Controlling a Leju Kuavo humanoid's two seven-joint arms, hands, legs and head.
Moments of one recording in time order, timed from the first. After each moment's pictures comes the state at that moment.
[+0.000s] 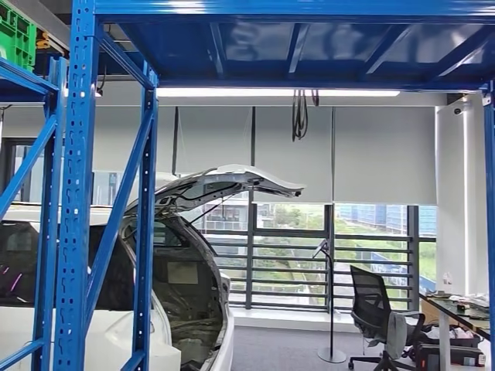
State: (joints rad) left arm -0.19 -0.27 1.02 -0.22 -0.76 -0.12 -0.23; right arm -0.38 0.28 0.59 -1.51 0.11 0.38 -0.62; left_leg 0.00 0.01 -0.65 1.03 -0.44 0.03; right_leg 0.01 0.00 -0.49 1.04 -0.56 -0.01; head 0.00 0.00
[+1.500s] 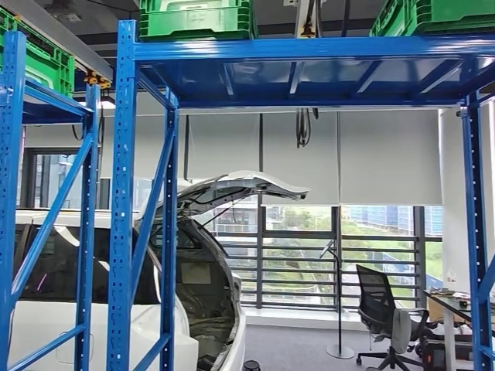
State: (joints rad) left arm -0.19 -0.27 1.02 -0.22 -0.76 -0.13 -0.25; right arm -0.38 0.28 0.59 -1.50 0.18 0.33 -0.61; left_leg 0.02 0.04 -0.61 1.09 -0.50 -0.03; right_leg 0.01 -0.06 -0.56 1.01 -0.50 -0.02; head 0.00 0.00
